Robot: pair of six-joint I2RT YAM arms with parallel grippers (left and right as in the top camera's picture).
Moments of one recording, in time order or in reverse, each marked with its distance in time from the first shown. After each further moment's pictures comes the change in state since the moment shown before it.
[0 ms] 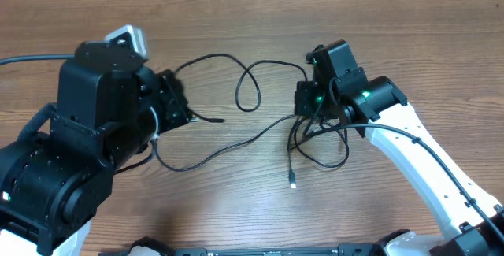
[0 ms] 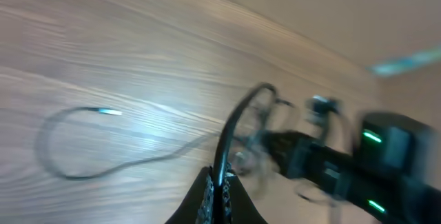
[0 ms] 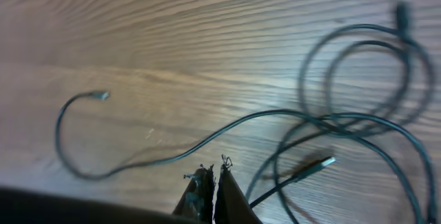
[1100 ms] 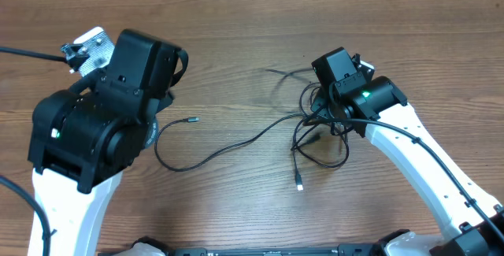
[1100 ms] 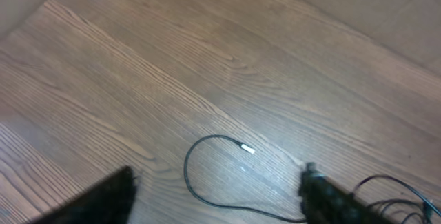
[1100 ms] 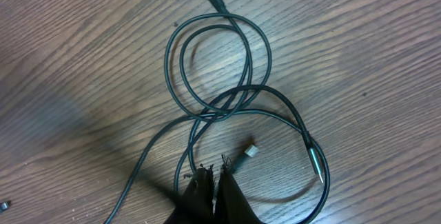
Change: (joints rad) left arm 0.000 0.126 0.000 -0.203 -0.491 -0.162; right arm 0.001 0.000 0.000 -0.182 0.333 0.385
